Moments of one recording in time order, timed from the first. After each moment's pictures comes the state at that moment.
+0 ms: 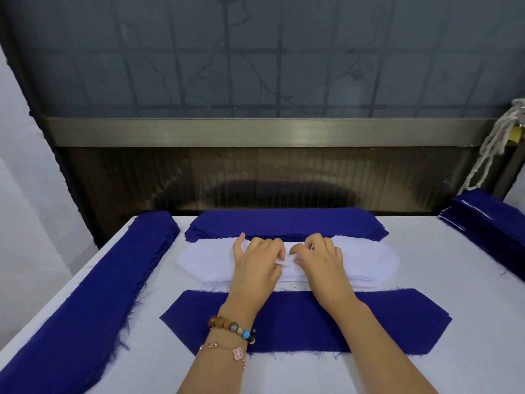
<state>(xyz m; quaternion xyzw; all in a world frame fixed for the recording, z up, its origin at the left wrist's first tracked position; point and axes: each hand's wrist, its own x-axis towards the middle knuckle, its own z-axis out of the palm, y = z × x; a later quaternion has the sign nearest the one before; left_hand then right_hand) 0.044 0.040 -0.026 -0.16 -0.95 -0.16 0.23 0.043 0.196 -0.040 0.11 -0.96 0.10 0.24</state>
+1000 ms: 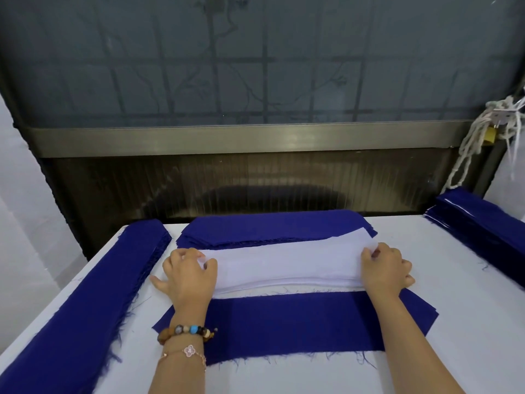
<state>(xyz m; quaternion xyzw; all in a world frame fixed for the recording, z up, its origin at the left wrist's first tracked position) 0.036 -0.035 -0.030 0.19 -0.92 -0.28 0.21 0.038 0.287 -0.038 -0.35 -0.85 0.31 0.26</state>
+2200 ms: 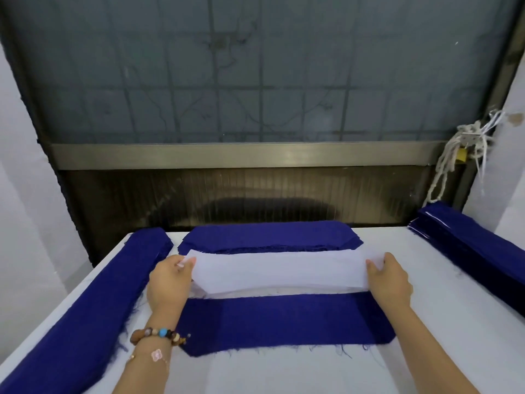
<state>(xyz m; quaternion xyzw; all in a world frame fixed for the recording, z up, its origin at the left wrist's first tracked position) 0.062 -0.061 -0.007 0.17 -0.87 -0.39 0.25 0.084 0.315 -0.017 -0.29 -0.87 0.34 0.21</state>
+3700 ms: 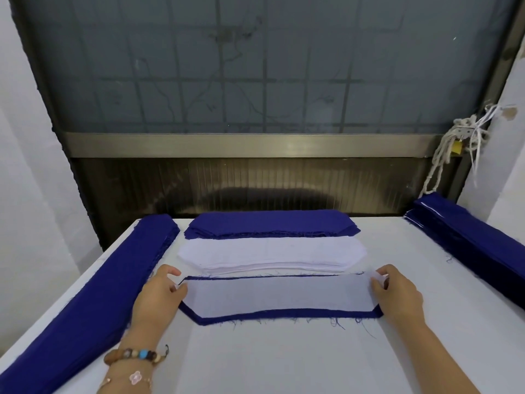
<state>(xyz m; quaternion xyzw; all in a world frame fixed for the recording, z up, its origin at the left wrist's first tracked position) 0.126 -0.098 -0.036 0.10 -0.91 -0.36 0.15 0.145 0.330 -0.043 -0.21 -0.92 0.27 0.19</state>
